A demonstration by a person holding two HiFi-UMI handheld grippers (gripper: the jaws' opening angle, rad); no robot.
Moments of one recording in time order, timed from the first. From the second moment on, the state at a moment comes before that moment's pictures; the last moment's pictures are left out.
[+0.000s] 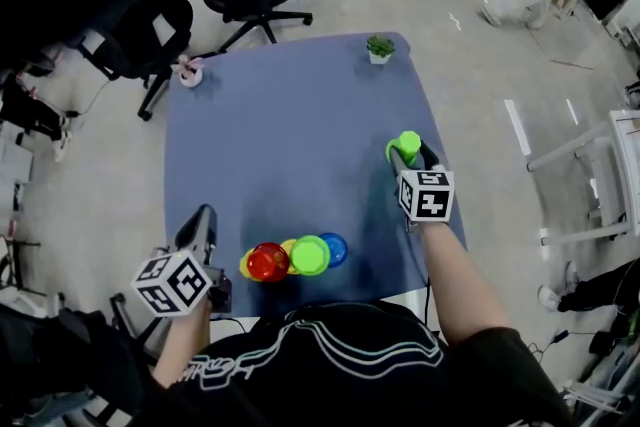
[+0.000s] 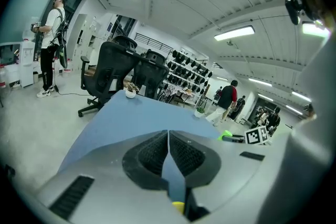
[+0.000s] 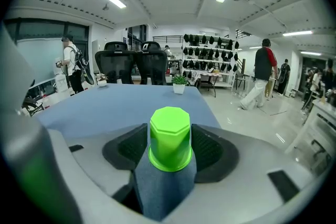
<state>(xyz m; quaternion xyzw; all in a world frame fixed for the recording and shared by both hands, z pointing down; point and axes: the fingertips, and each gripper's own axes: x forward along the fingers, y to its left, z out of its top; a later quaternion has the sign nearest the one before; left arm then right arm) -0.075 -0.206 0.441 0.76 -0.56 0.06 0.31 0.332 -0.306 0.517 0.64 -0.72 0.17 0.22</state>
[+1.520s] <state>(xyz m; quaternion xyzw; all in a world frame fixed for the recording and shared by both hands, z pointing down) -0.097 -0.160 0.411 0.78 -0.54 0.04 0.31 0.217 -0.240 0.381 0.57 -0.80 0.07 0.17</state>
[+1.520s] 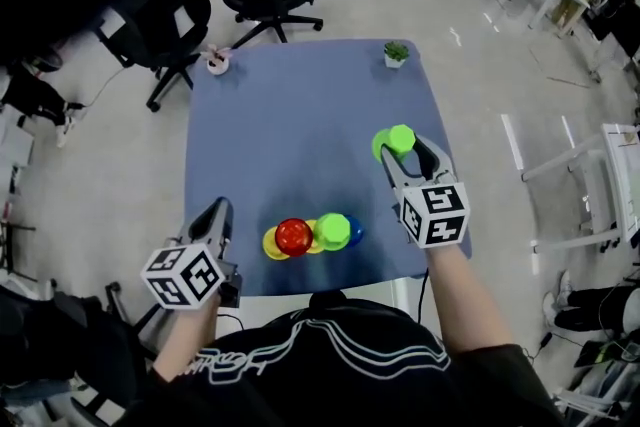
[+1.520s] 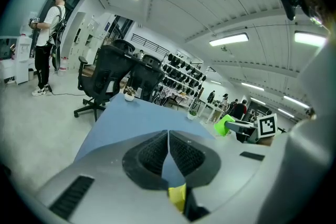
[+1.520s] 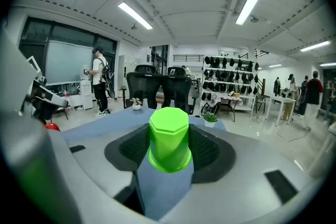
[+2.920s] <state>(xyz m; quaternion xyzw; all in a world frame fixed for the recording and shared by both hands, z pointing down) -0.161 -0.052 0.390 0.79 -0.54 0.01 0.30 0.049 -0.102 0.342 0.40 -0.90 0.04 0.20</state>
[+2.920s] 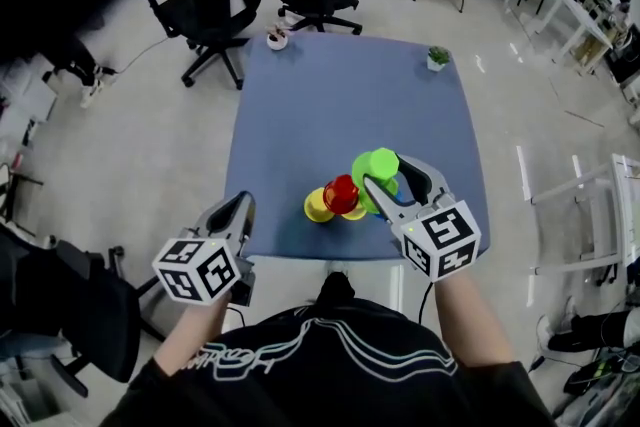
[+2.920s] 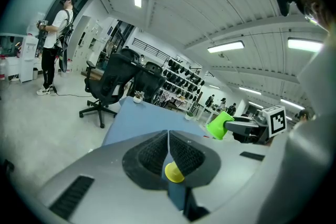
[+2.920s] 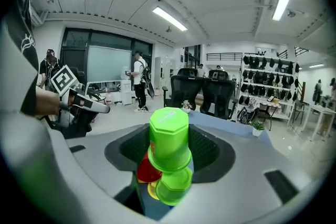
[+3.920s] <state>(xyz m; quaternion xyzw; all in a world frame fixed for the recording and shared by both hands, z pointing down) -0.154 -0.035 0.385 0.79 -0.53 0.02 0.30 0.043 -0.082 0.345 0.37 -0.91 0.06 0.18</state>
